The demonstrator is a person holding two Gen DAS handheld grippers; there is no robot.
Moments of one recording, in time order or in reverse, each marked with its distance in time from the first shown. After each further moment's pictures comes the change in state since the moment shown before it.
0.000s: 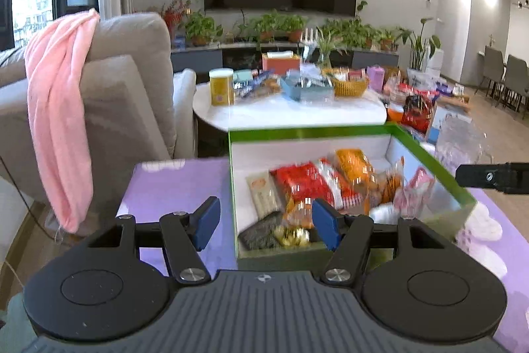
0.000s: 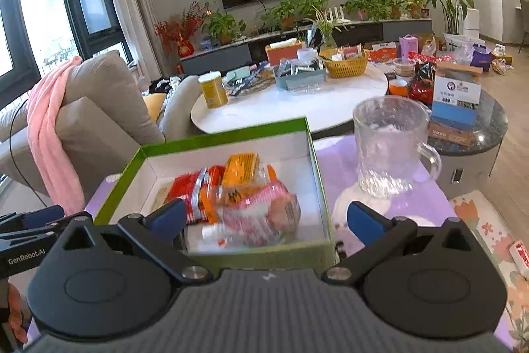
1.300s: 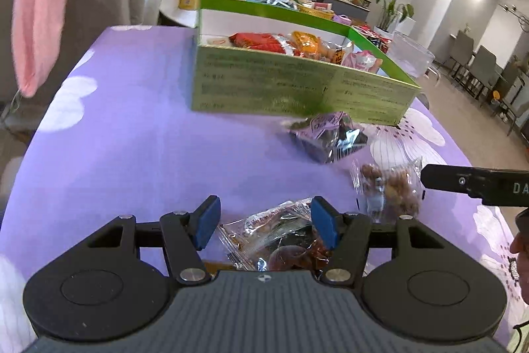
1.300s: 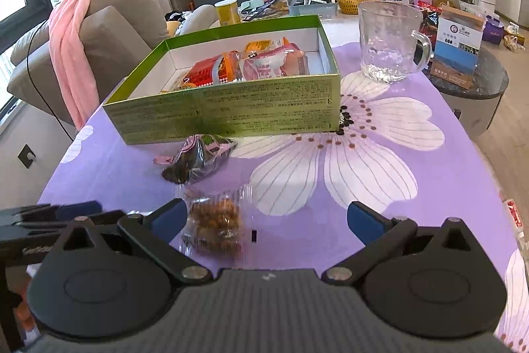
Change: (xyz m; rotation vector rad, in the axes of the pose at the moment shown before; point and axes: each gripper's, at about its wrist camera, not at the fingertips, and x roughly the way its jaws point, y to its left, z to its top) left arm -0.036 0.000 -0.103 -0.150 0.231 -0.202; right arm -0.038 0.007 -0.084 -0.073 0.203 0.016
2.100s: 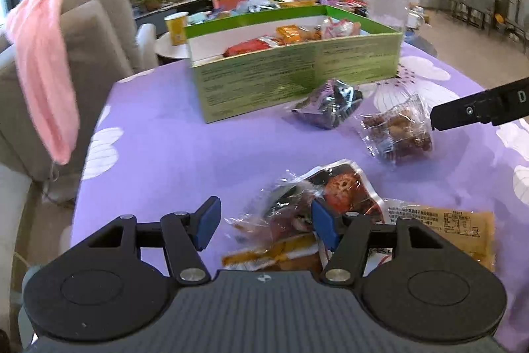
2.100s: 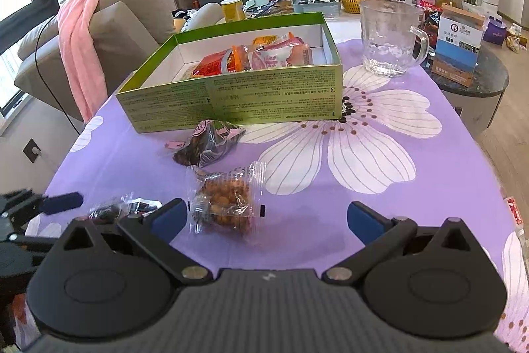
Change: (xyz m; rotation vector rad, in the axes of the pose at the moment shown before) left arm -0.016 -0.026 -0.021 0.343 -0.025 0.136; right arm -0.013 0.003 -0.011 -0.013 0.005 0.009
